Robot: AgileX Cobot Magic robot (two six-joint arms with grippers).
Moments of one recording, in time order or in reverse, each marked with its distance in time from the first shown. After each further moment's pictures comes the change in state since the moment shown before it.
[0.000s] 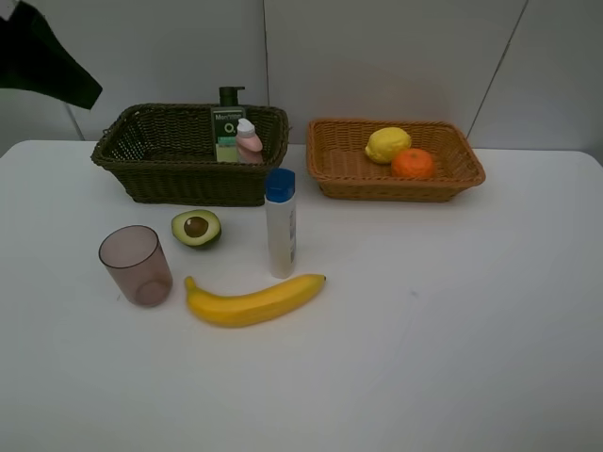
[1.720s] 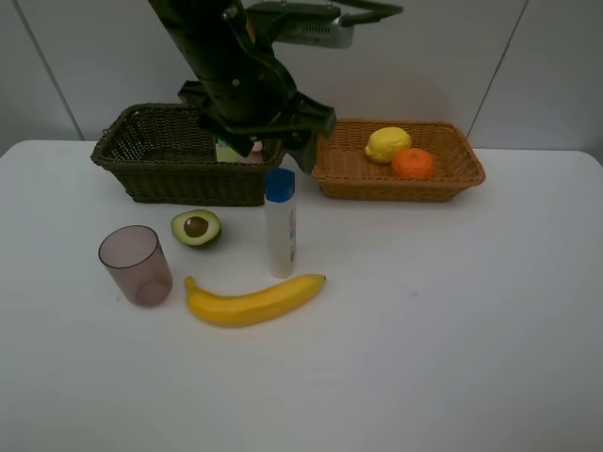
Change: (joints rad) left arm -0.523 0.585 -0.316 0.323 -0.104 -0.821; right arm 0.000 0.000 0.000 0.000 0.000 0.000
